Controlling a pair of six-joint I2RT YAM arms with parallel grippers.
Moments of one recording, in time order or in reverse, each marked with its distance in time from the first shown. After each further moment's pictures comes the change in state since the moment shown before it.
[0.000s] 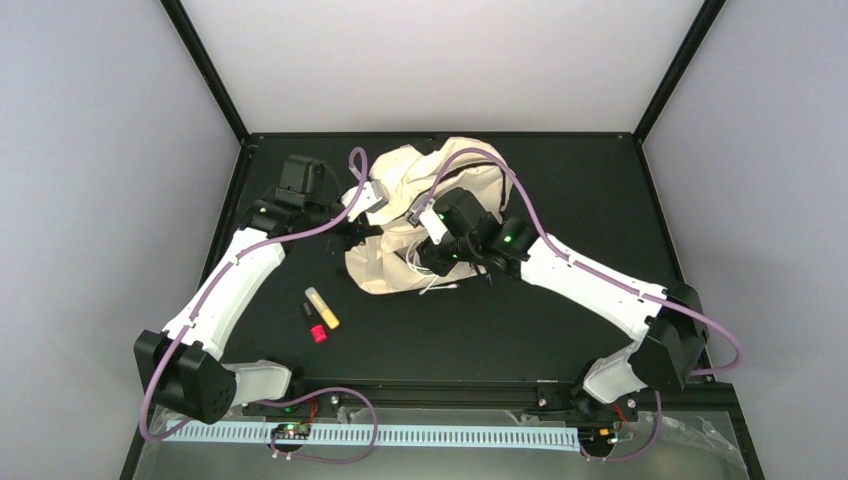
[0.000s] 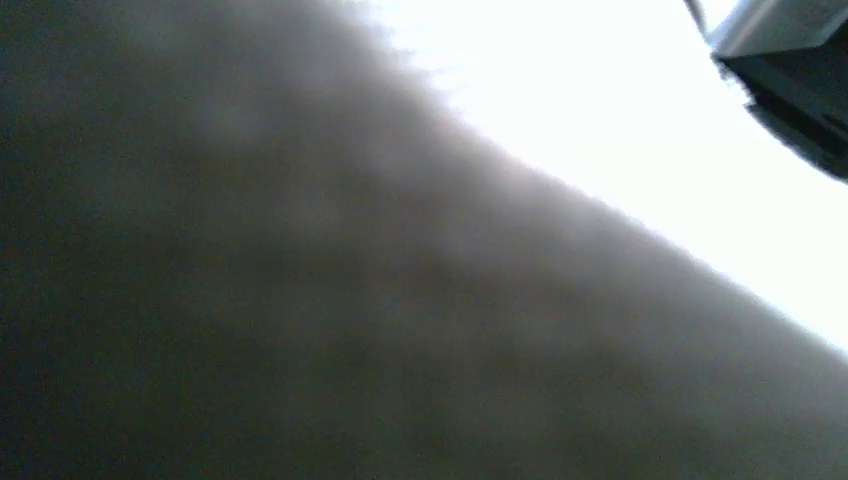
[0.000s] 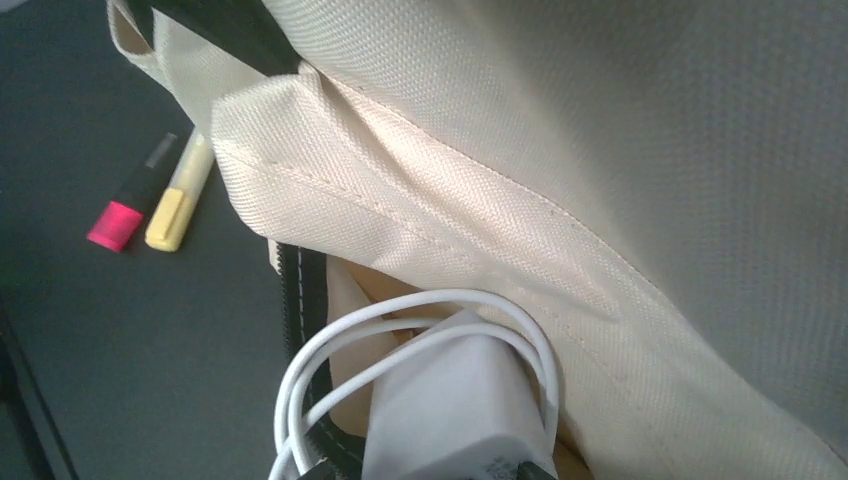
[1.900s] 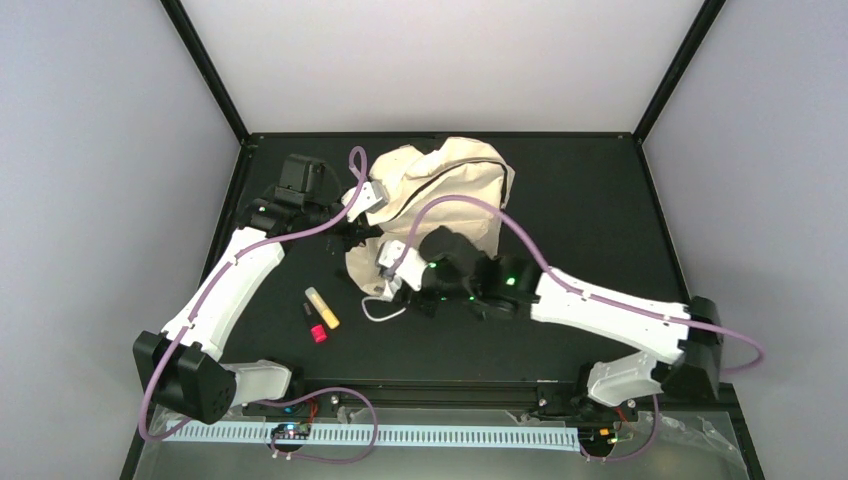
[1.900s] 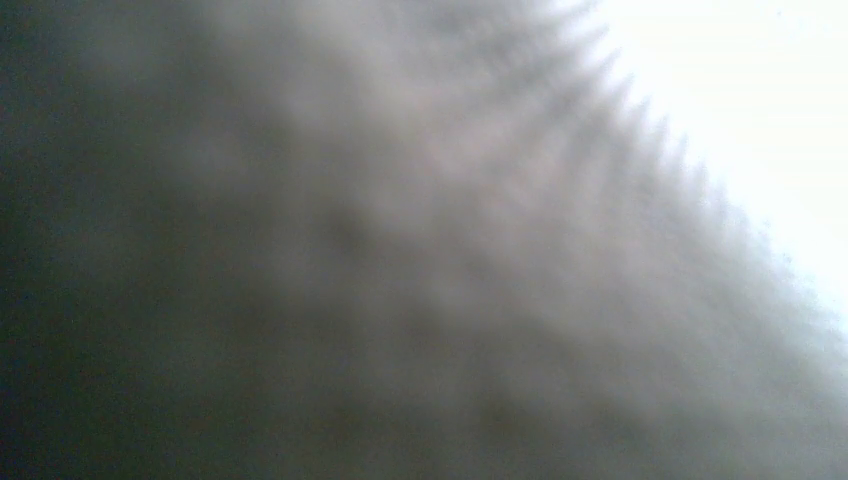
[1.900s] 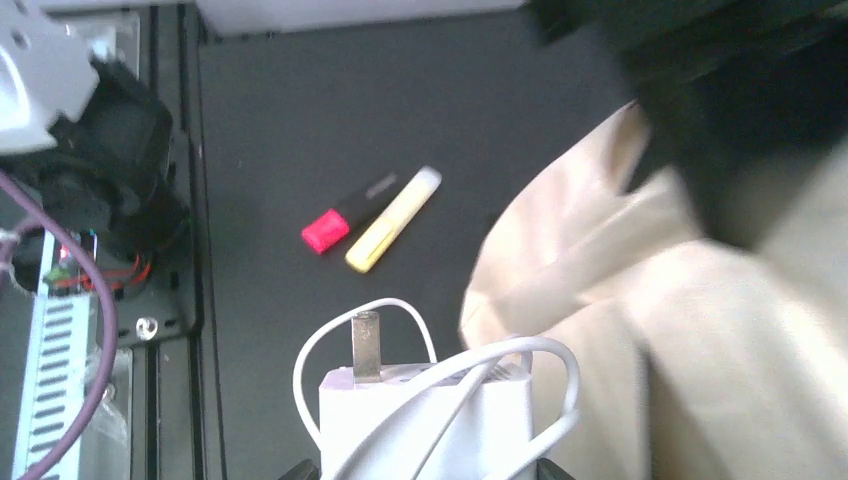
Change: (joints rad) left arm 0.000 0.000 0.018 -0.033 0.013 0.001; right arm 0.282 -0.059 -0.061 0.115 -0.007 -0.141
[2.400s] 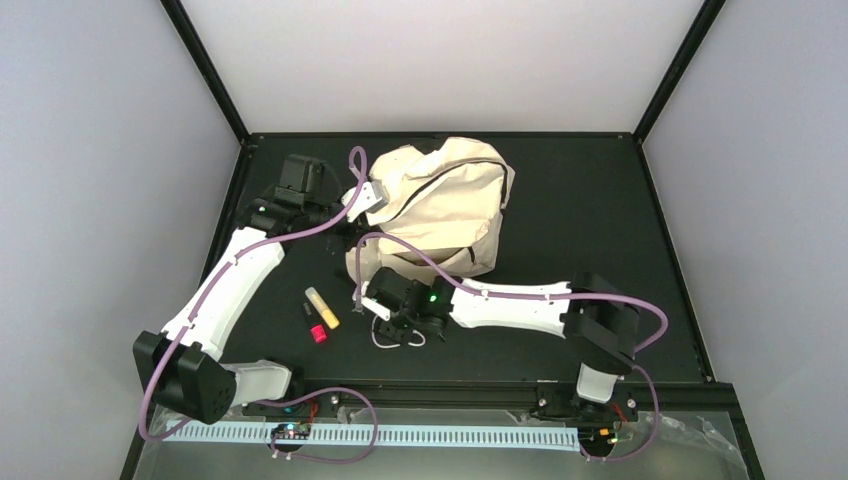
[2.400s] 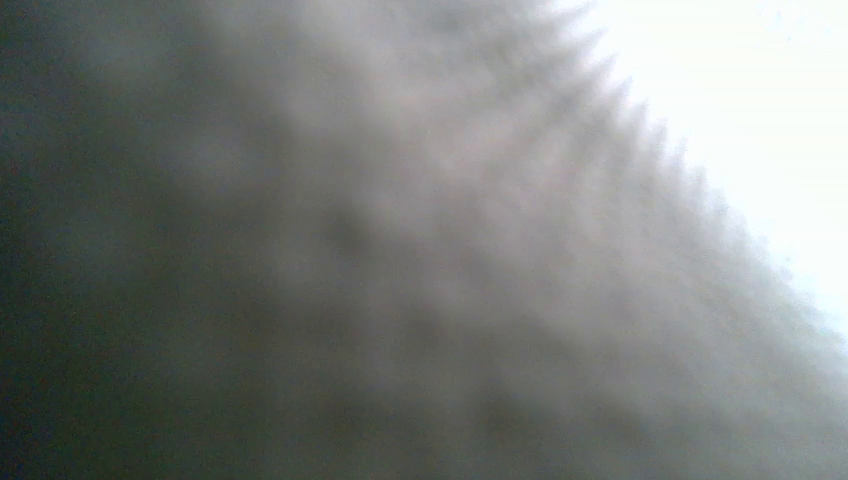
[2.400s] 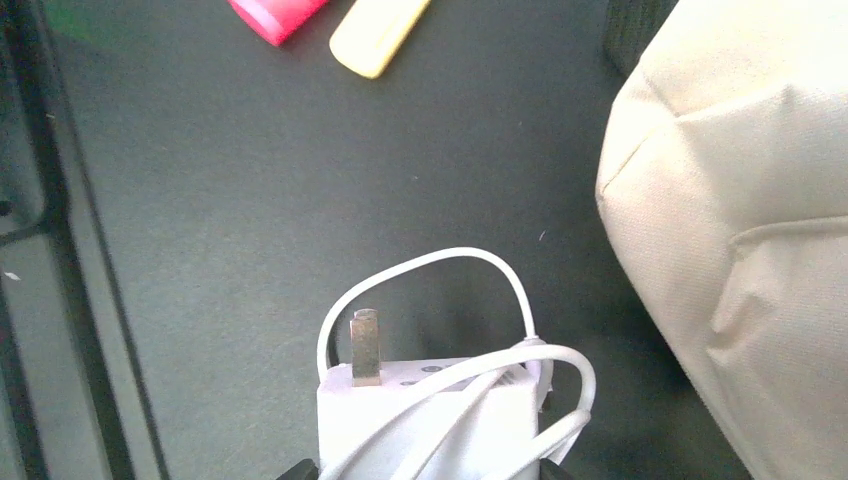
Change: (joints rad) left arm 0.000 0.000 0.000 0.000 0.003 0.000; right arm 0.060 0.374 0.016 0.002 0.085 0.113
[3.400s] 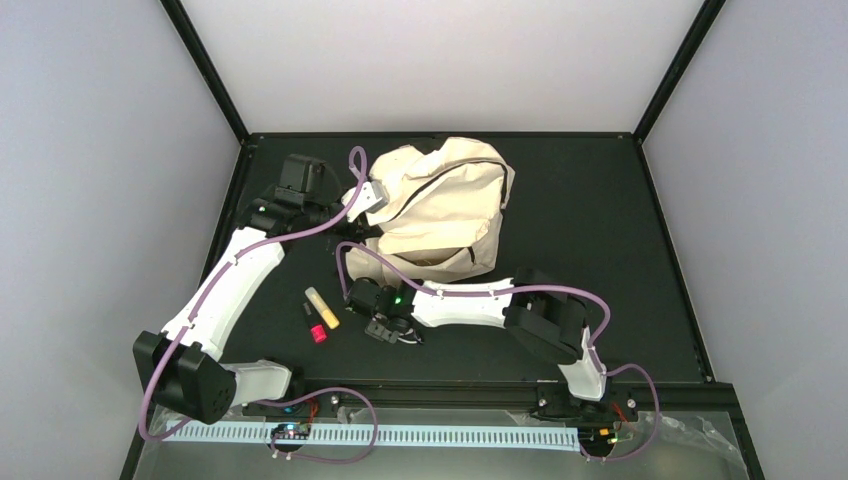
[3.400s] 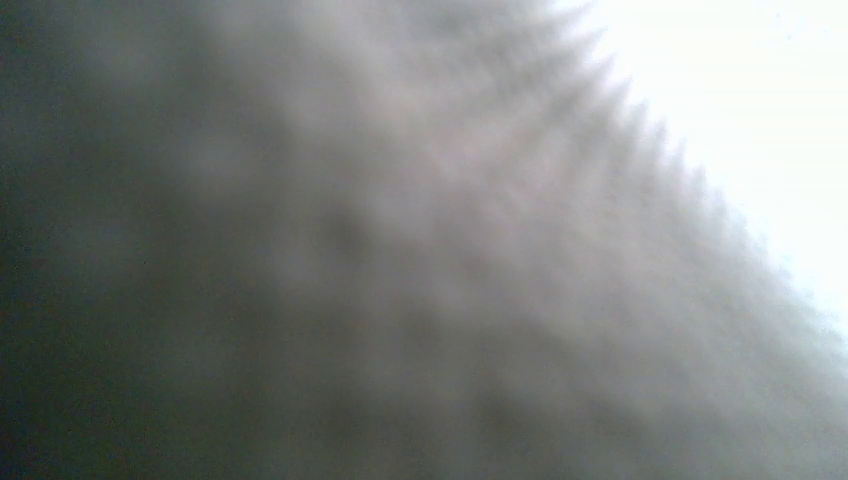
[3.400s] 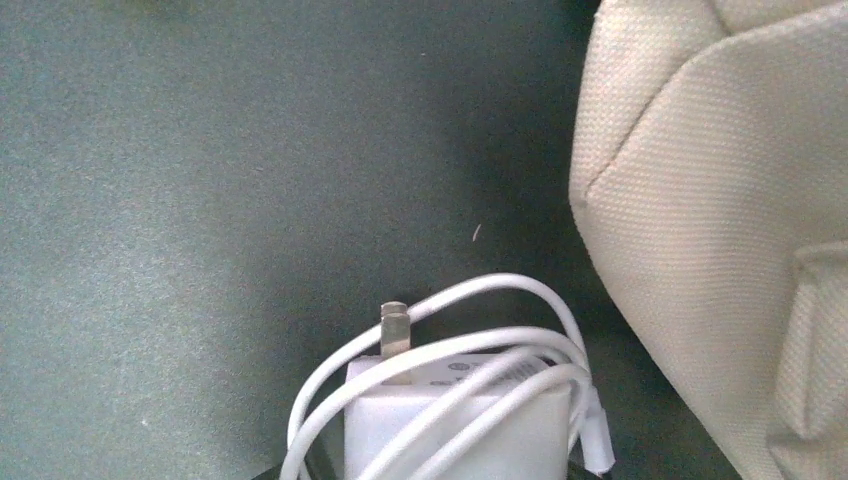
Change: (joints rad) left arm 0.000 0.000 0.000 0.000 0.001 0.000; right arm 0.016 0.238 0.174 -0.111 0.197 0.092
